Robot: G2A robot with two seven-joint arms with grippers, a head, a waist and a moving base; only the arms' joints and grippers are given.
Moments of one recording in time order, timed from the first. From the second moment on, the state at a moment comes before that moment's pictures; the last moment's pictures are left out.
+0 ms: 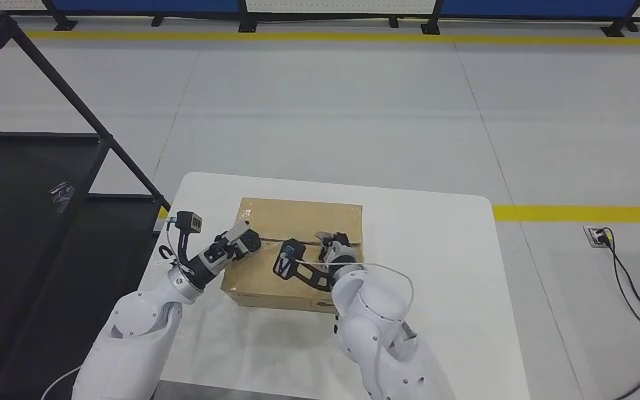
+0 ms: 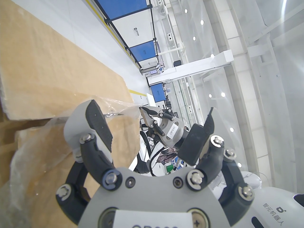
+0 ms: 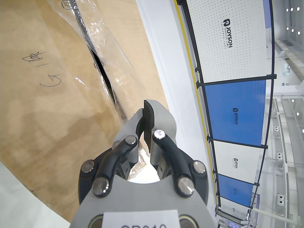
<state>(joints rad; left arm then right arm) 0.99 -1.12 -1.37 -1.31 -0.38 -0.45 -0.75 -0.96 -1.67 1.03 -1.64 -2.34 -0.51 0.71</state>
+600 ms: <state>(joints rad) 0.98 -1.12 -1.37 -1.32 -0.39 -0.45 -0.76 -0.98 -1.66 1.04 -1.63 -2.41 -0.42 0.59</state>
